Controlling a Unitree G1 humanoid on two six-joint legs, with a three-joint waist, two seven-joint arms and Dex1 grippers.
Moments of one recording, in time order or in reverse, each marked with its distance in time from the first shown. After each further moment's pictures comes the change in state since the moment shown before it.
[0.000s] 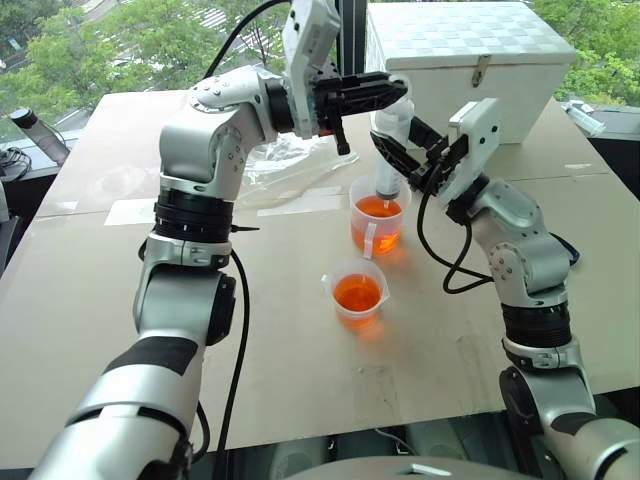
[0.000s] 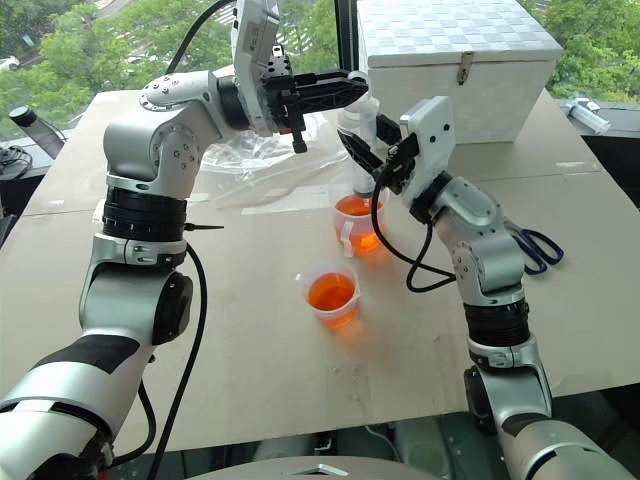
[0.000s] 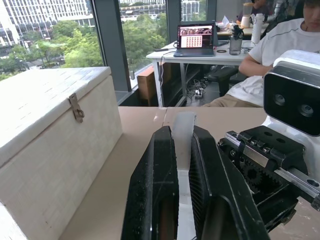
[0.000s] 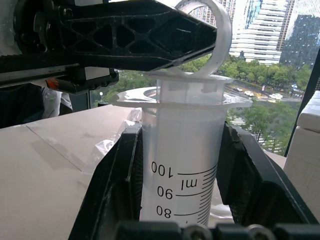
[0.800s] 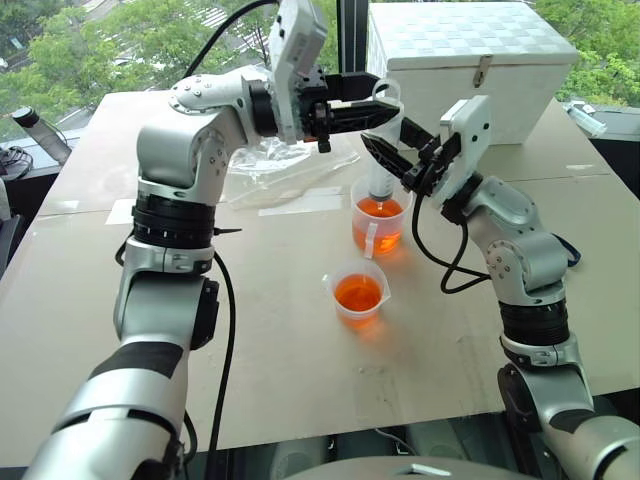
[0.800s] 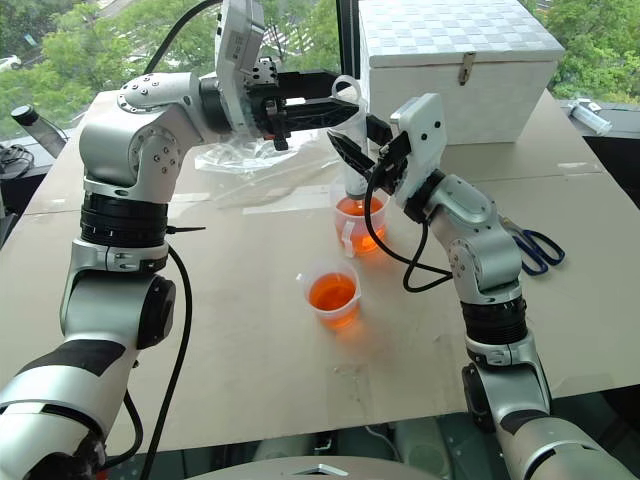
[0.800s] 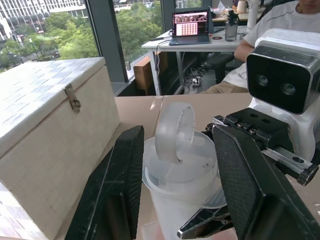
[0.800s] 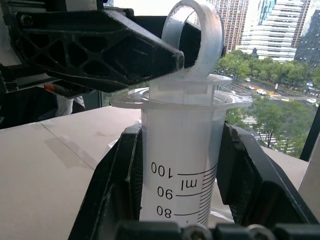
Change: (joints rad) left arm 0.034 0.068 -0.021 -0.074 -0.026 0.025 -0.043; right arm -0.023 -0.001 0.005 -0.015 0.008 0.049 0.006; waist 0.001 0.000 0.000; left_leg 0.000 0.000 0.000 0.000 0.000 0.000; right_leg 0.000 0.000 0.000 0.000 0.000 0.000
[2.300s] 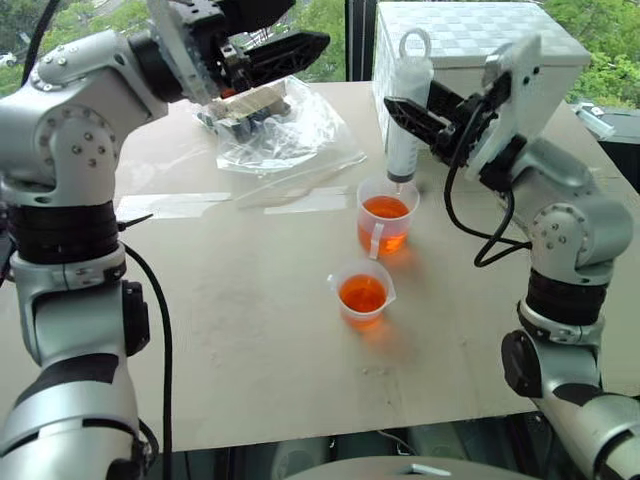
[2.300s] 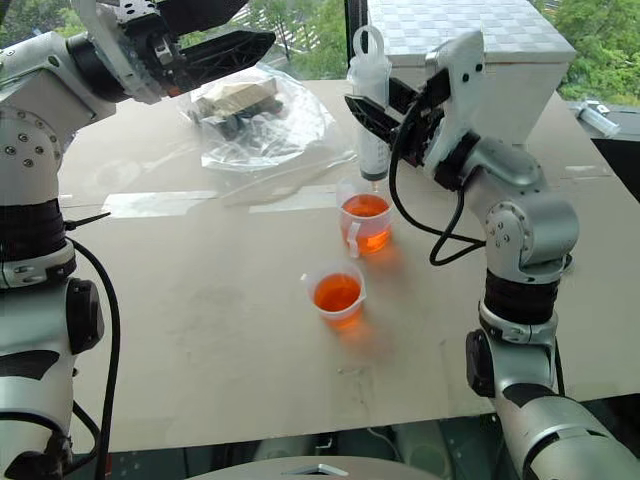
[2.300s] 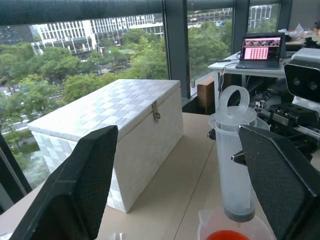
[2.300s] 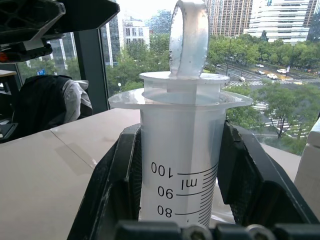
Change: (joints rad) left arm 0.019 0.273 0.115 -0.142 -0.273 0.132 0.245; right arm -0.101 -0.019 -0.165 -0.131 0.045 0.301 0.060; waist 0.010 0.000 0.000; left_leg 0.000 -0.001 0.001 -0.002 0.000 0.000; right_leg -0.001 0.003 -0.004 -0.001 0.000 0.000
